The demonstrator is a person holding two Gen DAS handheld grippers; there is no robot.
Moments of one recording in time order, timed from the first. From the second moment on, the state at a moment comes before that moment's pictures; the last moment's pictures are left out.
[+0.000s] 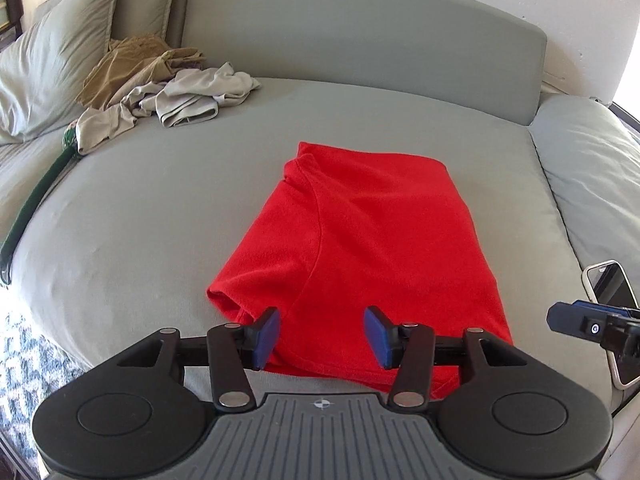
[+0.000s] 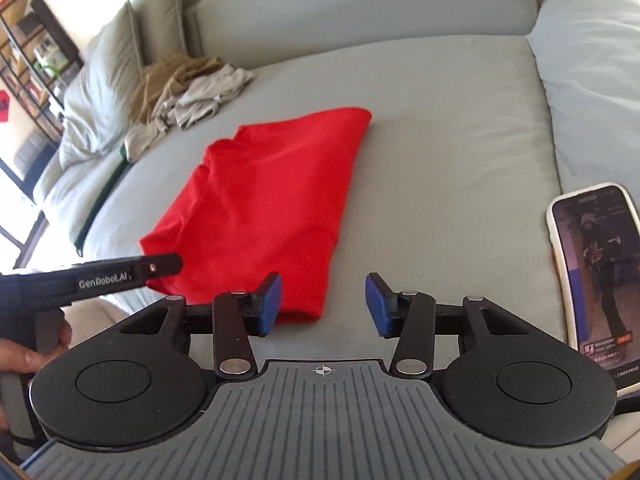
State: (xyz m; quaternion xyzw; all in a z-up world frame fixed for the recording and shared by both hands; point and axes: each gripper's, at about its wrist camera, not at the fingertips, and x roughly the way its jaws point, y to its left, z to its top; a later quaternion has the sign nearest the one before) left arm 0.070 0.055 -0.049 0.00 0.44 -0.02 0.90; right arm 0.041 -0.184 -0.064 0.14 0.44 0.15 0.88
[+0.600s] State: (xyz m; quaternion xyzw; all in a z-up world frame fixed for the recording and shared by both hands) left arm 0.210 0.063 -0.091 0.01 0.43 -0.02 0.90; right arm 0.199 -0.165 -0.119 0.27 0.44 0.25 0.82
